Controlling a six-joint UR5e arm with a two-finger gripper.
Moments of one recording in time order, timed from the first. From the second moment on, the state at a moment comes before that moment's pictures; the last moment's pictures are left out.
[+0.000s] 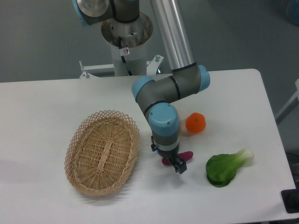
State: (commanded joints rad) arm 2.39 -2.13 -1.71 -0.76 1.66 1.34
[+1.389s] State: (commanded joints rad) arm 2.42 -2.04 -1.55 -0.79 1.67 1.28
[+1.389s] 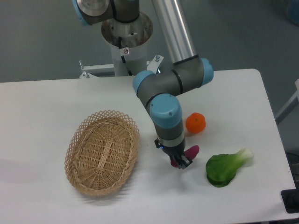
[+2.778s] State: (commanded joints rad) arm 2.59 -1.88 -1.43 -1.01 1.37 1.20
